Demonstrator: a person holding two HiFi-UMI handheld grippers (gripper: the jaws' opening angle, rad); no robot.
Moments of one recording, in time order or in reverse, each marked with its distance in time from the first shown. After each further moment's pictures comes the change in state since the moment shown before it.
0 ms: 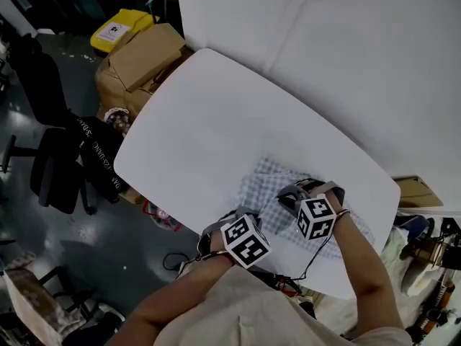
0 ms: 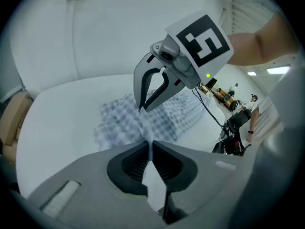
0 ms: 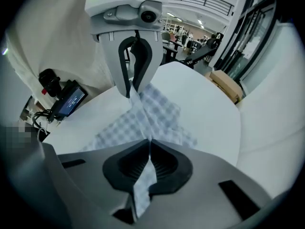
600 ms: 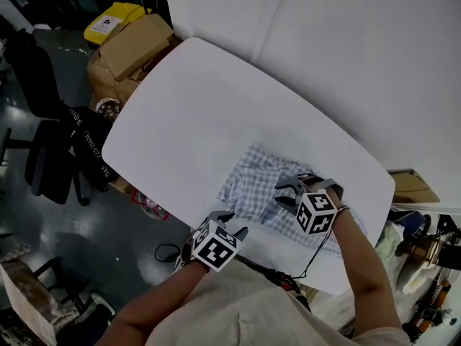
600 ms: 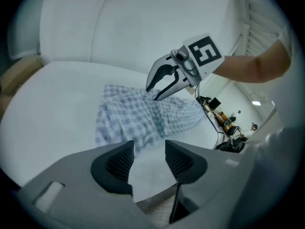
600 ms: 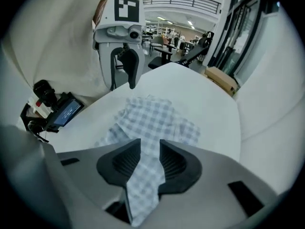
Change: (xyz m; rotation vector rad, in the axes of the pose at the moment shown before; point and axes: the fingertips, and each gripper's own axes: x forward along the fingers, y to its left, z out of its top) left arm 0.011 -0.040 -0.030 -0.256 -0.087 -0.050; right arm -0.015 0.030 -0.035 0.089 -0.057 -0.002
